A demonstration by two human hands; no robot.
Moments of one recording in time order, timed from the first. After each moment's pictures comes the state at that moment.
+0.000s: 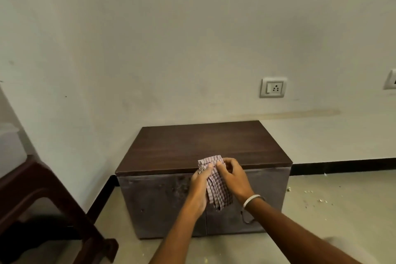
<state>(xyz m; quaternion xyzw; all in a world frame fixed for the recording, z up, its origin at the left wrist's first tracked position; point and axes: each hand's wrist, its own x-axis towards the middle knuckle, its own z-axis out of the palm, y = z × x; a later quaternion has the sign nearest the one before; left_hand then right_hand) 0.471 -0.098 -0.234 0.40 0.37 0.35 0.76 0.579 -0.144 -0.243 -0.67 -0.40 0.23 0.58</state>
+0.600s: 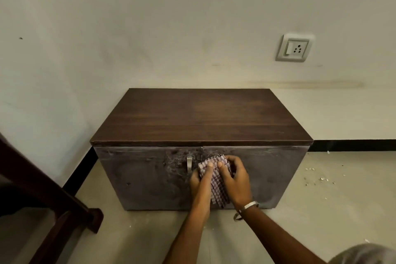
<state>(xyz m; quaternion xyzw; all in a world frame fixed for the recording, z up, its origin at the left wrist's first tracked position) 0.502 -0.083 -0.353 0.37 0.45 0.42 0.70 0.585 -0.125 -0.352 -0.69 -0.38 0.17 0.59</state>
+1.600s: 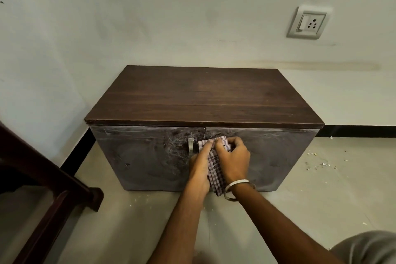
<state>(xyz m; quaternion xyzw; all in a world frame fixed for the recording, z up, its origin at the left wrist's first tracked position) 0.511 -0.056 -0.360 0.26 0.46 0.32 0.79 0.571 -0.101 -0.338 -0.75 -0.27 0.12 0.58</state>
